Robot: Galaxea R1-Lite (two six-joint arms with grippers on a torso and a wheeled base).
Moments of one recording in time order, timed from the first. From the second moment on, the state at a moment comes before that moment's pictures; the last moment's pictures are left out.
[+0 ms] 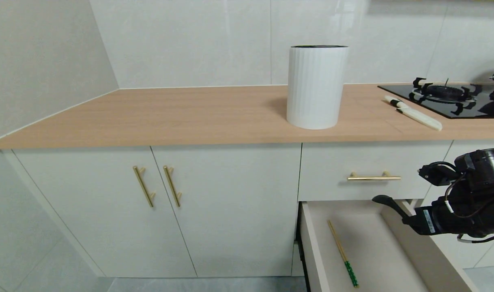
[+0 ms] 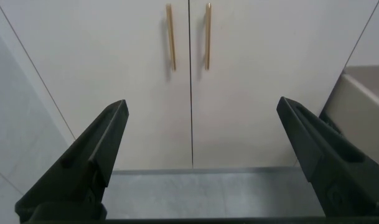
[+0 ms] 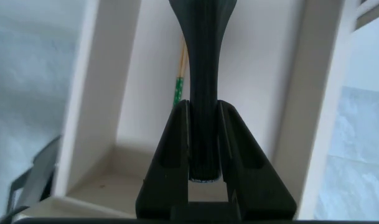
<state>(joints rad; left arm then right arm) 0.00 0.00 0.00 0.01 -0.02 0.01 0.04 1.67 -0.73 -0.08 0.17 -0.06</state>
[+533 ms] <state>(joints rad) 0.00 0.00 0.00 0.01 -0.02 0.01 0.04 1.75 -0.73 -0.11 0.17 -0.07</state>
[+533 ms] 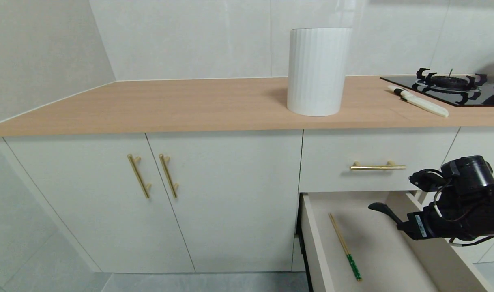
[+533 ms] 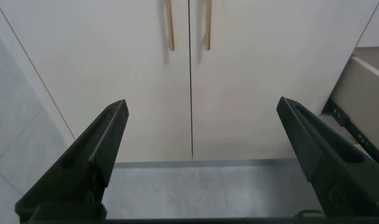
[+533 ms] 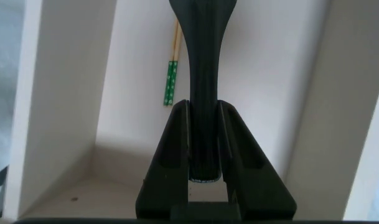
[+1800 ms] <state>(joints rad) 0.00 0.00 0.00 0.01 -0.02 0.01 0.05 2.01 -0.72 -0.33 0.16 -0.06</state>
